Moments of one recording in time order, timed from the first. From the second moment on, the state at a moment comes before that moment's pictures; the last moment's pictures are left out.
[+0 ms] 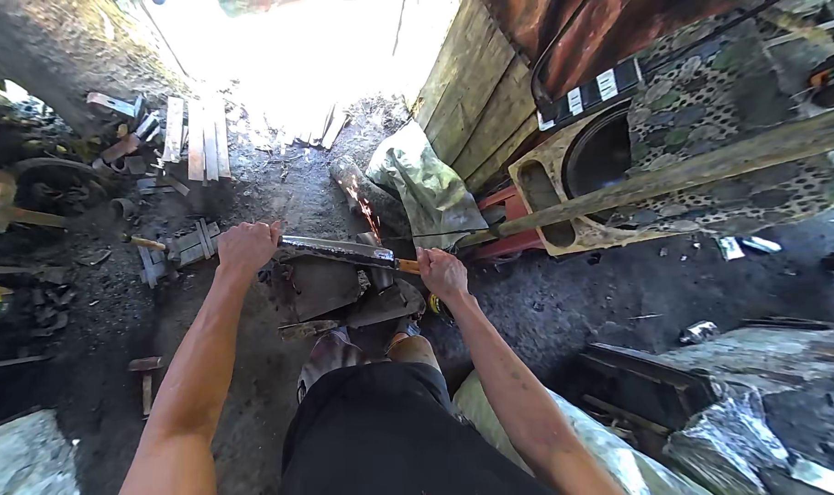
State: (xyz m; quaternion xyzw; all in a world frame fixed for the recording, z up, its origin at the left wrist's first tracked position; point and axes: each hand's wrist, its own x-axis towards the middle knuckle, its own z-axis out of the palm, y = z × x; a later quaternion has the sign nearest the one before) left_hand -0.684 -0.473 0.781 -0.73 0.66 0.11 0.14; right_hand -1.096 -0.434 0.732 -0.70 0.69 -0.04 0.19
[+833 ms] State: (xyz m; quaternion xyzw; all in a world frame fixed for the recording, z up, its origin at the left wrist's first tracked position) left_hand -0.681 -0.473 0.782 -0.75 0.62 0.15 0.16; right_hand -1.096 -0.452 0.750 -0.71 0.66 0.00 0.24
